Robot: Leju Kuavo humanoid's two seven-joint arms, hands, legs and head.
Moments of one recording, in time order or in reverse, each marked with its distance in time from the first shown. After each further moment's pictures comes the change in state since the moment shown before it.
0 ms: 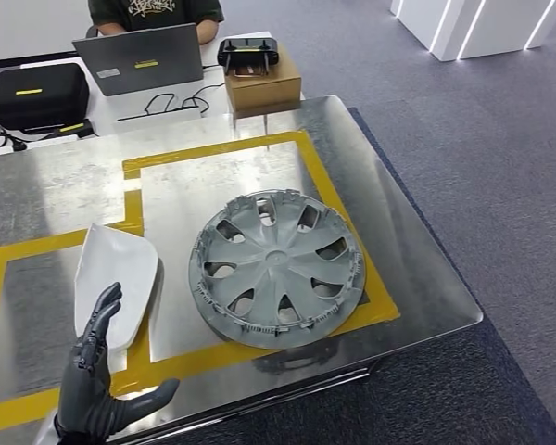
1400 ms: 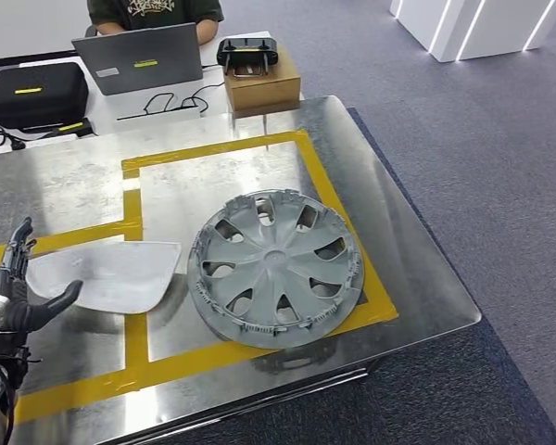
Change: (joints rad) left arm -0.324 0.095 0.456 0.458 0.264 -0.330 0.171; right arm -0.037 -0.005 0.033 0.000 0.069 0.051 0.020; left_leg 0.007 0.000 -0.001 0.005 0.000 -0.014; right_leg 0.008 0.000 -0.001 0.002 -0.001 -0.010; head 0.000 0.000
